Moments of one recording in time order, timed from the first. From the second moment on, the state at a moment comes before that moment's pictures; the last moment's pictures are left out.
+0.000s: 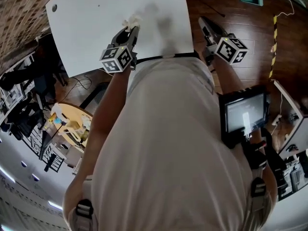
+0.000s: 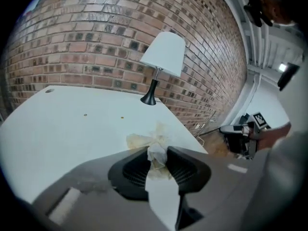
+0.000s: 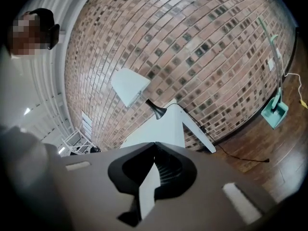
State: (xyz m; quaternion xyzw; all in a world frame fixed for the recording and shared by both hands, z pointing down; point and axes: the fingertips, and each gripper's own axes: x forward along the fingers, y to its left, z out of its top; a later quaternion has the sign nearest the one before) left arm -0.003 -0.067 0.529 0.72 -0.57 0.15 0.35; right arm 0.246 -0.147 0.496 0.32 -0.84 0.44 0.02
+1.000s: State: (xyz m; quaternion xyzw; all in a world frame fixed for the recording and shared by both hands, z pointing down) left arm -0.078 -0.024 0.527 0.78 -0.52 0.08 0.35; right arm 0.069 -0.097 0.459 0.24 -0.90 0.35 0.10
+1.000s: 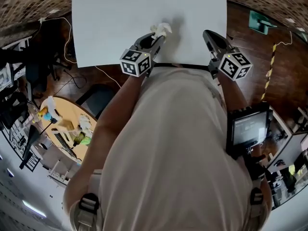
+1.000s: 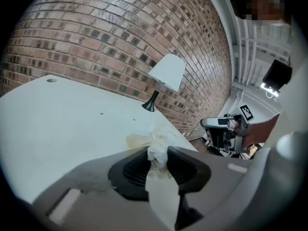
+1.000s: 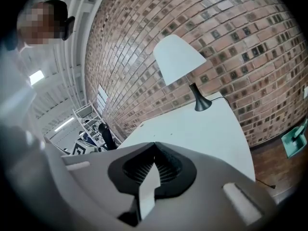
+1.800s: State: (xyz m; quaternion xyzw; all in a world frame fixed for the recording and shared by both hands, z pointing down) left arm -0.148 -0.030 0.540 0.79 -0.50 0.09 0.34; right arm -0.042 -0.085 0.461 0.22 -0.91 0.34 0.12
